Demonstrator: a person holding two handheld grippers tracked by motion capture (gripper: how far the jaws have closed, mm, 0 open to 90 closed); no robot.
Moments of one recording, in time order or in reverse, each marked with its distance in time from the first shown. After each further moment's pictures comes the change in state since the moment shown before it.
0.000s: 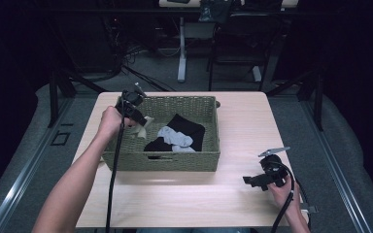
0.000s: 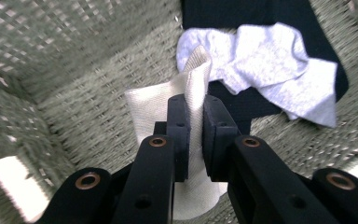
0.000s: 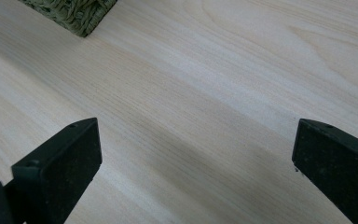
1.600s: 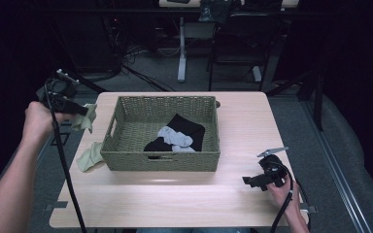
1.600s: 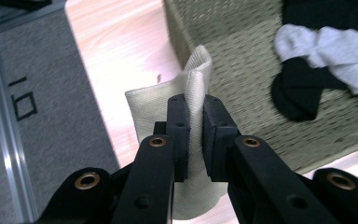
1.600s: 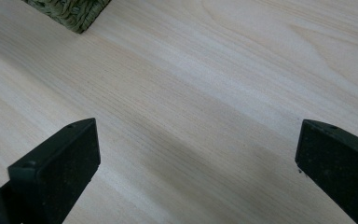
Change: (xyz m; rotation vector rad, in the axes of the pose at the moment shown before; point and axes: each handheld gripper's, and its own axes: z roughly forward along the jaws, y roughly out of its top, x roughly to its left) left arm 0.074 -0.103 -0.128 -0.134 0.199 -0.163; right arm 0.002 0.001 0.002 0.009 -0.014 -0.014
